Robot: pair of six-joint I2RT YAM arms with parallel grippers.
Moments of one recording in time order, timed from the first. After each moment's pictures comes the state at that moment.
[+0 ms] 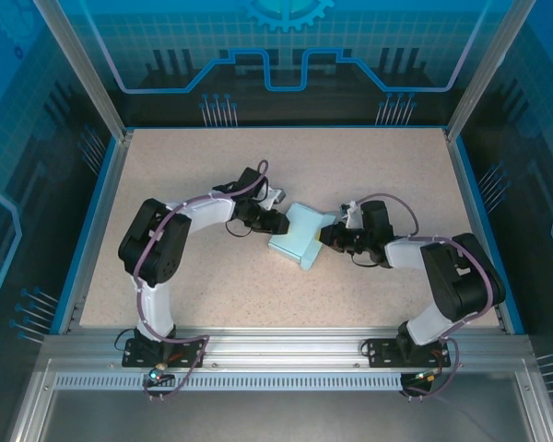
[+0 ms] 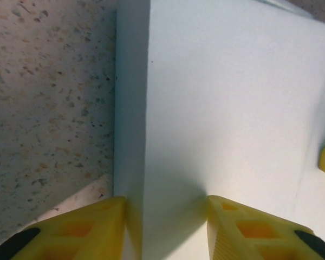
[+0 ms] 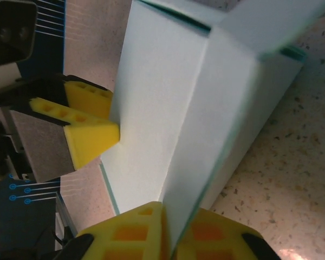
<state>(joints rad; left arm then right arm) -0.46 1.94 1.23 -0.40 0.53 -0.28 0.28 1.56 0.54 0.33 -0.68 0.76</state>
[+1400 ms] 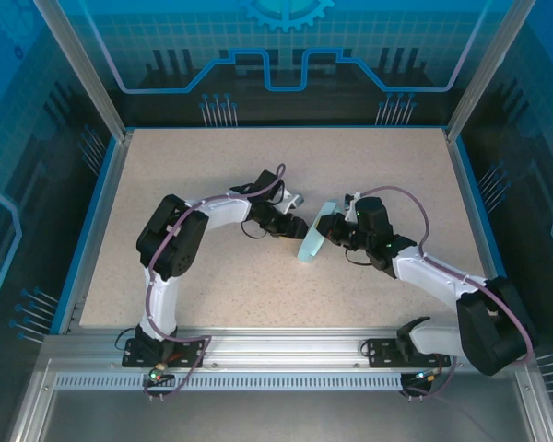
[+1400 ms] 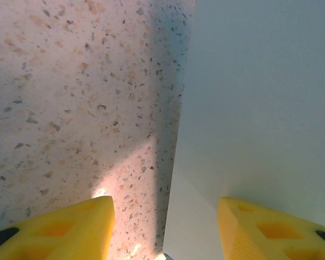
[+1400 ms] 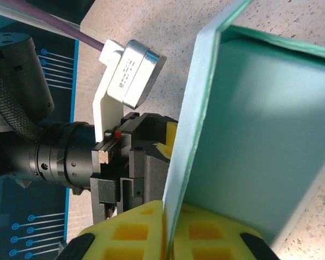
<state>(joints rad) -0.53 2.06 1.34 -0.39 0.67 -0.30 0.45 1.26 0.60 0.09 -0.32 0.93</state>
